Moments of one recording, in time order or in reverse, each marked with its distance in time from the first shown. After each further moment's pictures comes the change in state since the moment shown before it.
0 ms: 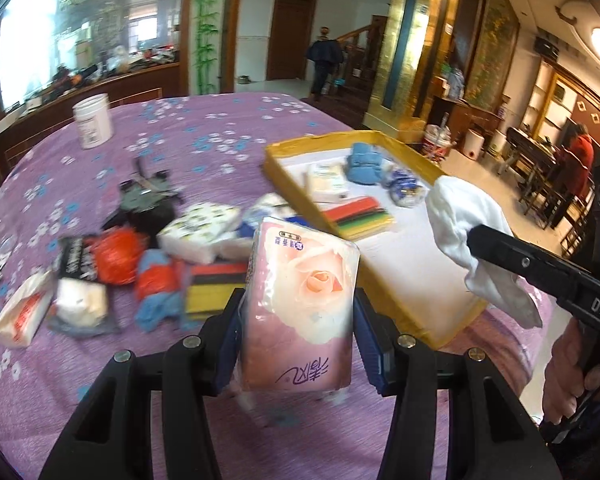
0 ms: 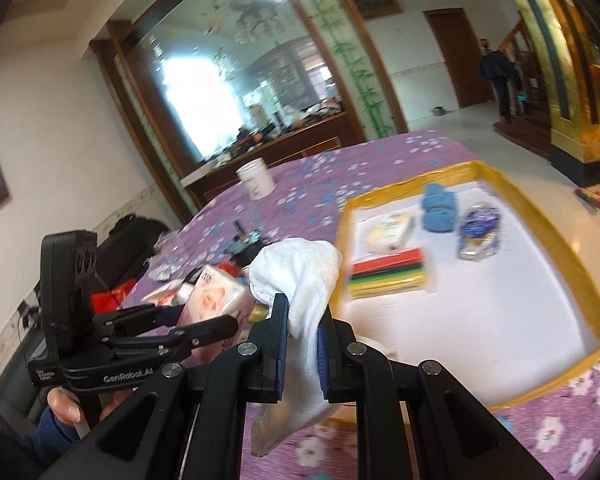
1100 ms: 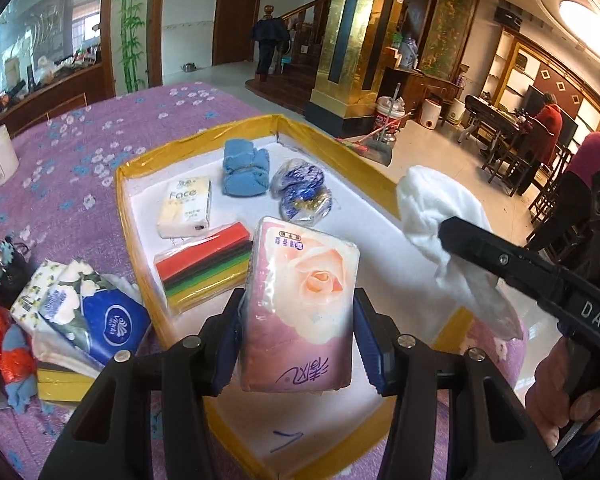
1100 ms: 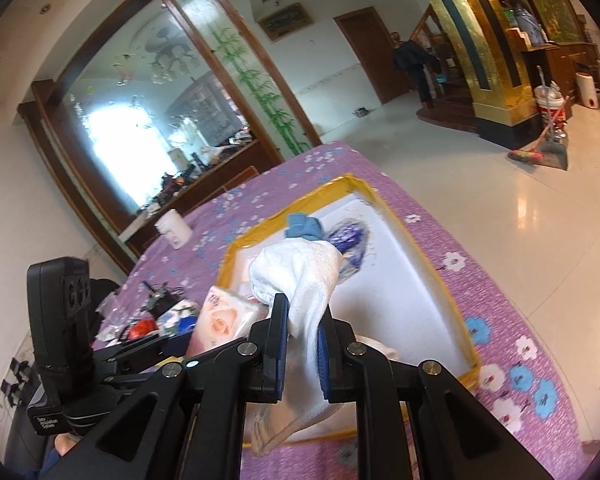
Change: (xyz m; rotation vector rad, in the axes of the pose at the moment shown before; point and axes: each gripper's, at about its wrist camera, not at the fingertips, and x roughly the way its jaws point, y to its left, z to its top) left arm 0.092 -0.103 0.050 0.088 0.086 -0.134; right arm -0.033 -0.098 0.022 0.199 -0.060 -0.218
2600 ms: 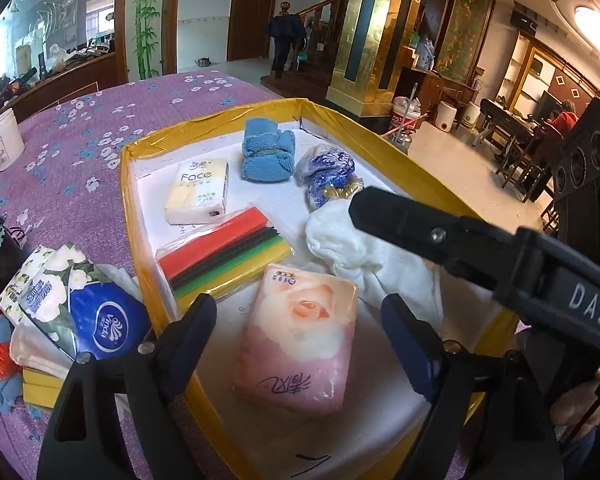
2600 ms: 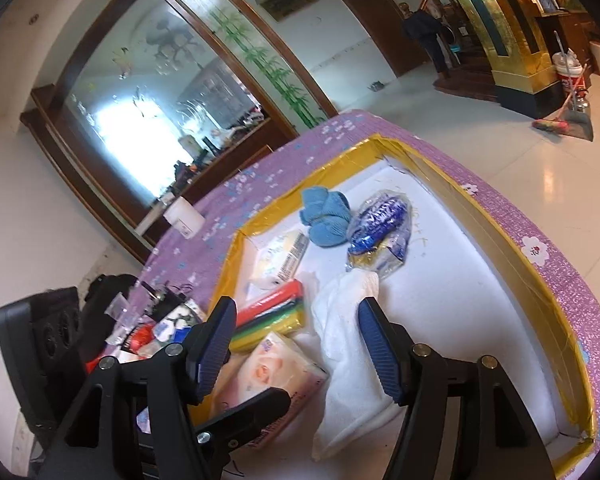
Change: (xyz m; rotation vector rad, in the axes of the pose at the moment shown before) left arm 0.022 0.011 -0.008 -0.030 0.001 0.038; right arm 0.077 0.001 -0.001 0.063 0.047 0.155
